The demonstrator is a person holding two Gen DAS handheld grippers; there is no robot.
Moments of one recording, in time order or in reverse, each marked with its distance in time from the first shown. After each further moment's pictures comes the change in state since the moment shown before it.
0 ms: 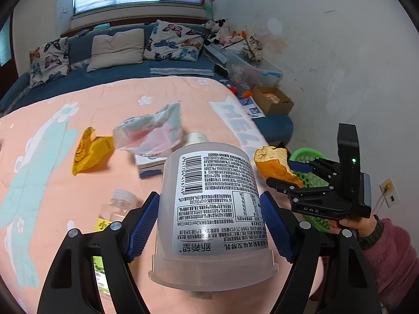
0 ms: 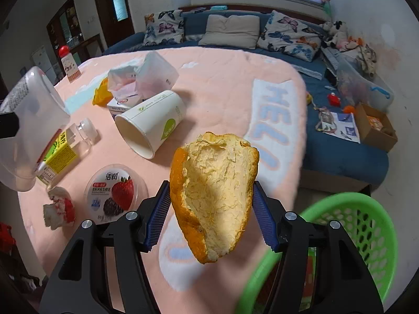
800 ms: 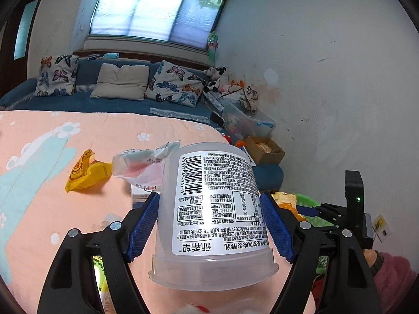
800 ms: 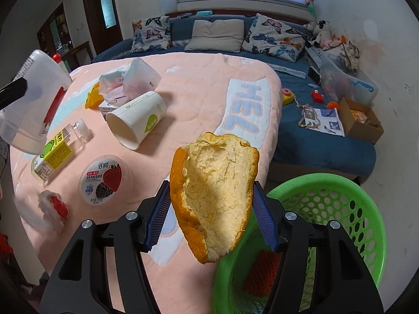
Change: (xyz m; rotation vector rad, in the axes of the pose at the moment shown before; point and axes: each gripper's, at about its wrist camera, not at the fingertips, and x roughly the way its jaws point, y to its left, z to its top) left arm -0.010 0.010 -0.014 -0.086 -0.297 -0.056; right arm -0.025 -0.016 -0.022 0.037 -0.024 -0.058
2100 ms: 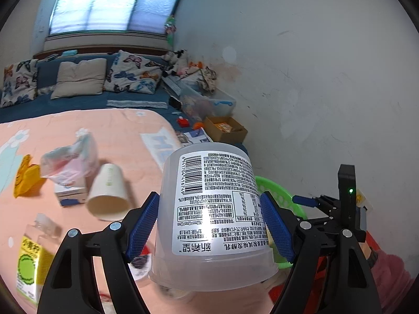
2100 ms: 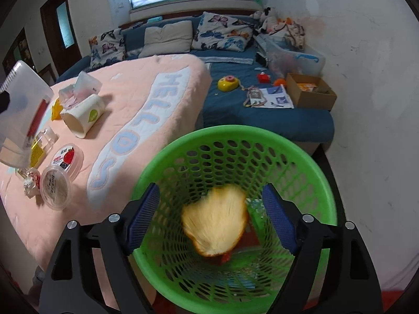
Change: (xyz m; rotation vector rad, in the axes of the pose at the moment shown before) left arm 0.042 -0.107 -0.010 0.115 0.106 -0.169; right arm -0.071 -0.090 -0.067 0.184 -0.012 -0.163
